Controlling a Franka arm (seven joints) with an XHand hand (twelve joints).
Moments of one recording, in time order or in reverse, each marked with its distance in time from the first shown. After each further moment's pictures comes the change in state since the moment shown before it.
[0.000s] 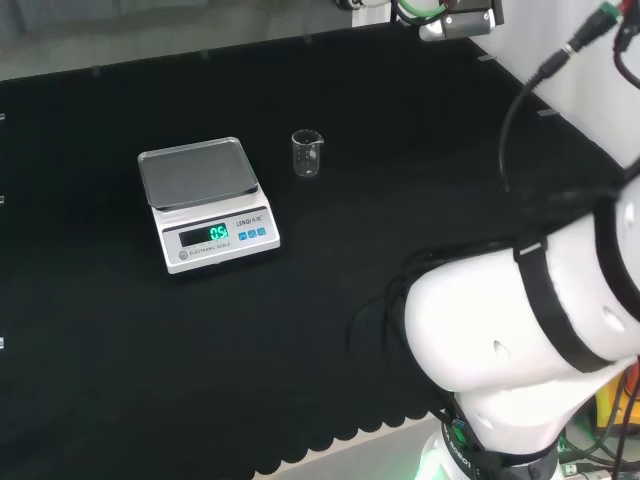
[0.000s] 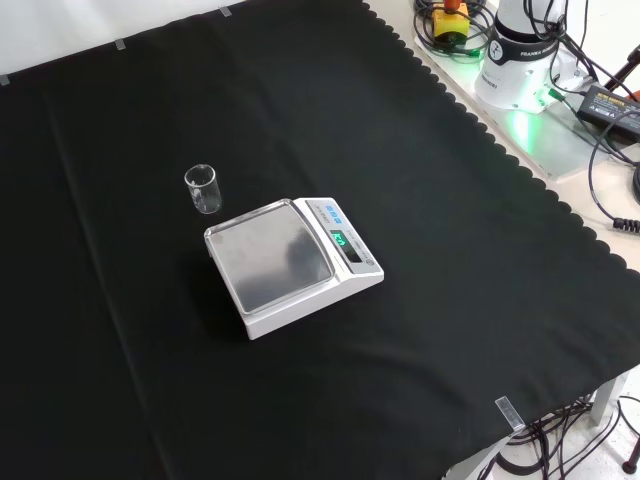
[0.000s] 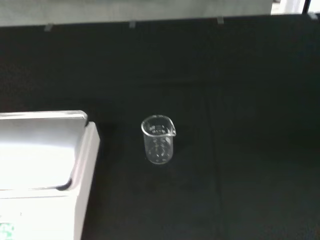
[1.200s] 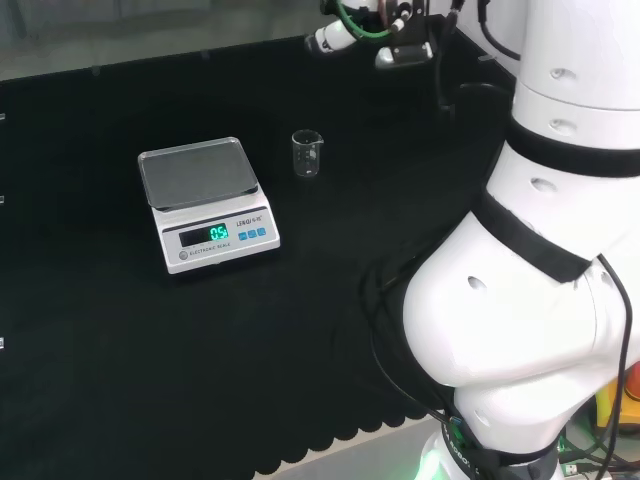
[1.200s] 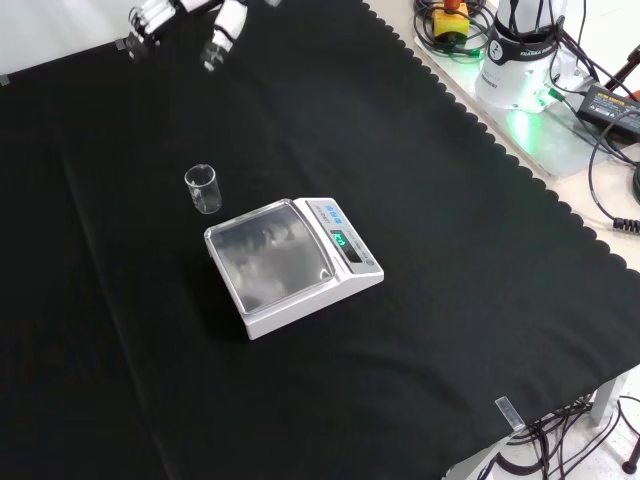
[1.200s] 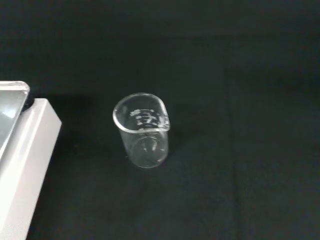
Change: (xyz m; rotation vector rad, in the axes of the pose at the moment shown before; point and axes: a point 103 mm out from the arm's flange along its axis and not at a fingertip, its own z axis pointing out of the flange) arm -0.015 0.180 0.112 0.142 0.011 -0.082
